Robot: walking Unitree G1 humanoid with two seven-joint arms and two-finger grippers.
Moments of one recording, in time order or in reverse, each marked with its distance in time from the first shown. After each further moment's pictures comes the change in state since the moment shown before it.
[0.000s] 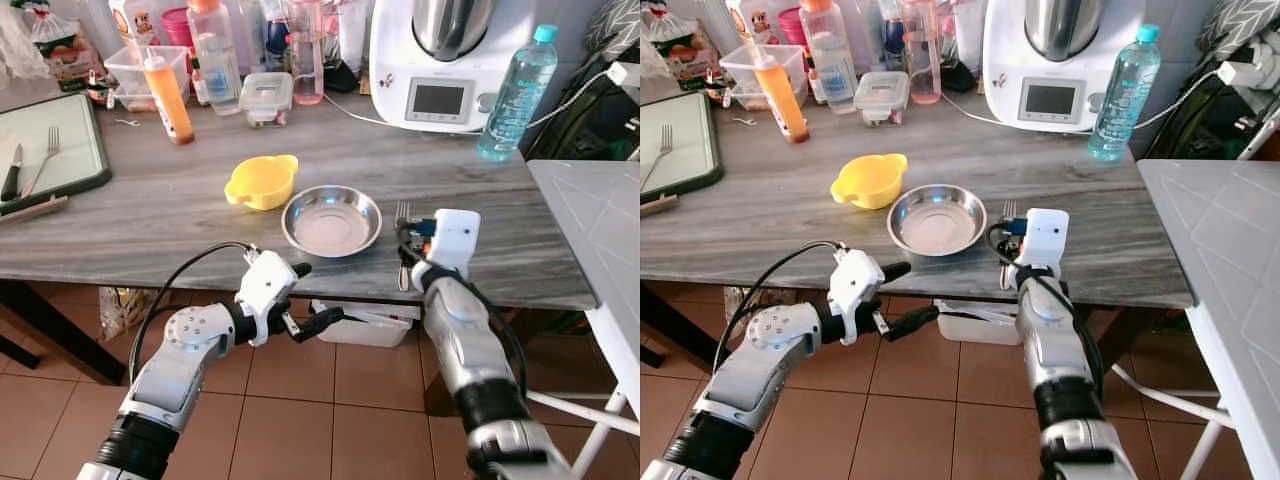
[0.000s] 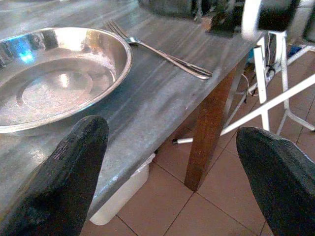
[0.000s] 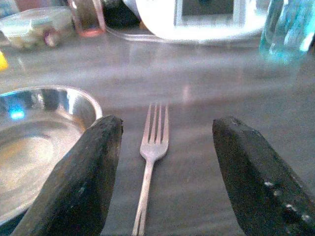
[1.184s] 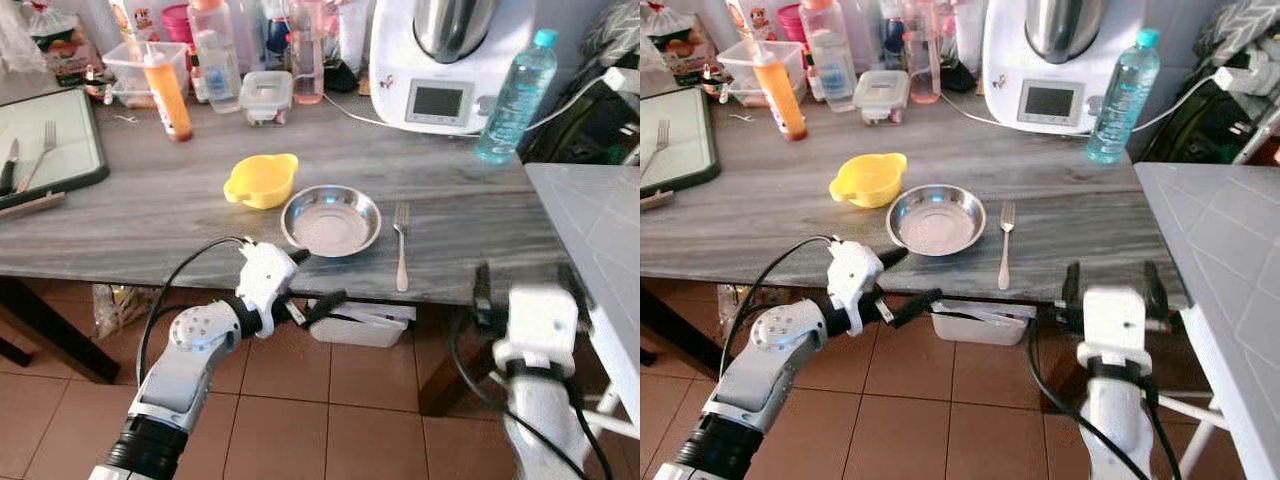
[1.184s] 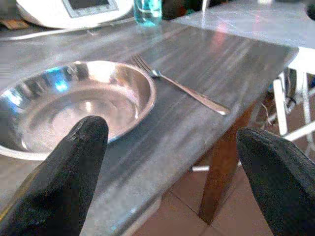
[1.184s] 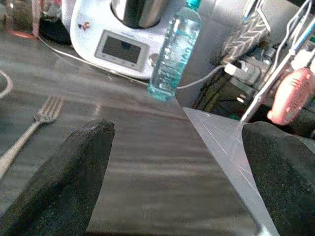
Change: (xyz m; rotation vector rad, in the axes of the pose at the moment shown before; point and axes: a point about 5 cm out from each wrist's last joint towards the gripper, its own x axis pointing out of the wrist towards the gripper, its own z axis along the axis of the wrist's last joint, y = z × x) left arm 0.004 0.003 0.009 0.000 -0.111 0.121; right arm -0.121 -0.055 0.011 -0.346 -0.111 -0.265
